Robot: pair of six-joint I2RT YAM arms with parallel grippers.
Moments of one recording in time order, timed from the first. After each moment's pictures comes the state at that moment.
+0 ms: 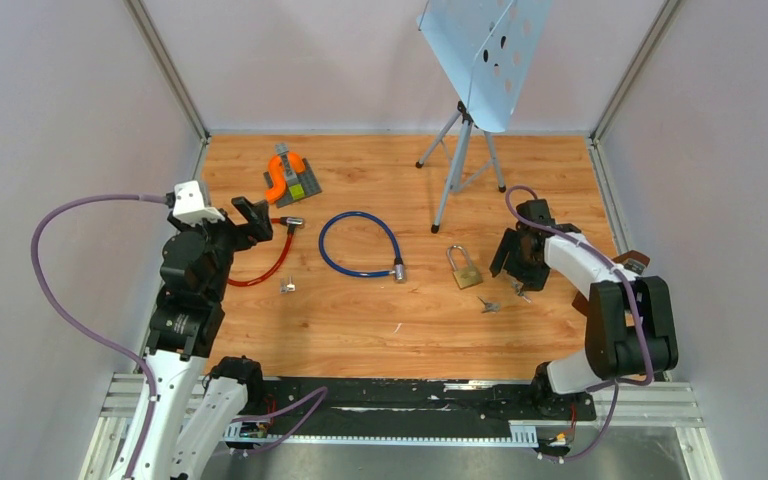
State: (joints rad) left arm -0.17 0.58 0.79 -0.27 -0.19 -0.29; right arm 0.12 1.47 0.85 -0.61 0.05 0.55
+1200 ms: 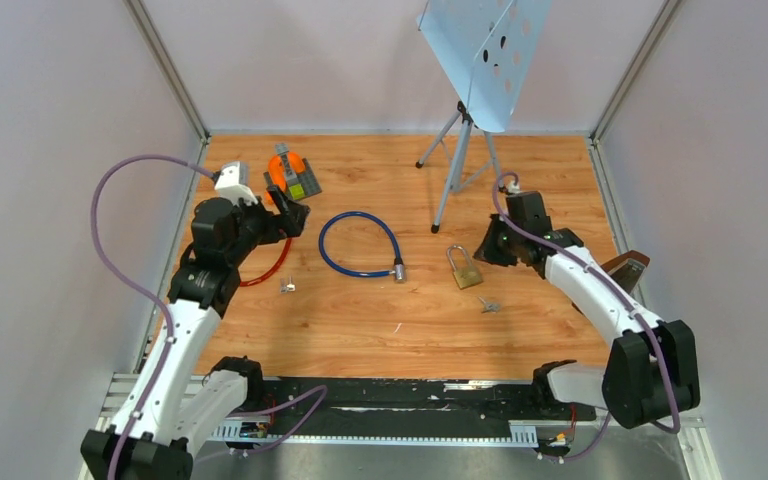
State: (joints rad) left arm -0.17 0.79 0.81 -0.26 0.09 -0.42; right arm 0.24 1.27 0.85 -0.50 -0.12 0.53
